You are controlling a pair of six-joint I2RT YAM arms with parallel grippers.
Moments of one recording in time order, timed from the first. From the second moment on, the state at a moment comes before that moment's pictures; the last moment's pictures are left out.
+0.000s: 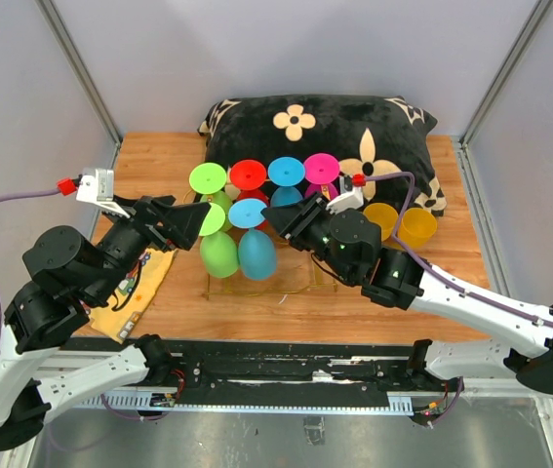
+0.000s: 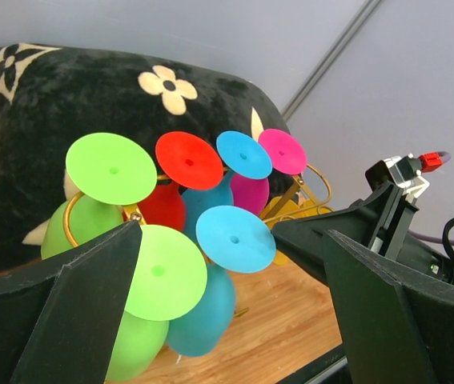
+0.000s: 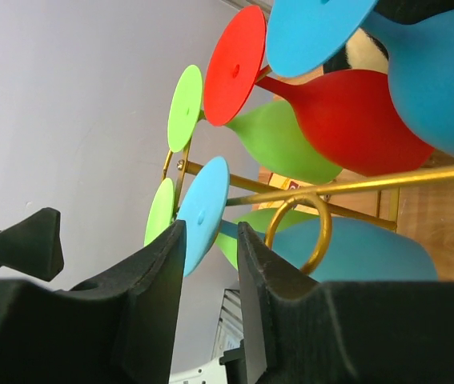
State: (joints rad) left arm -0.88 0.68 1.30 -0.55 -0.44 -0.46; right arm 1.14 1.15 1.13 -0.09 0.50 1.13
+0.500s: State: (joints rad) left arm -0.88 0.68 1.29 -0.55 -0.43 -0.48; right arm 1.14 1.15 1.12 -0.09 0.51 1.25
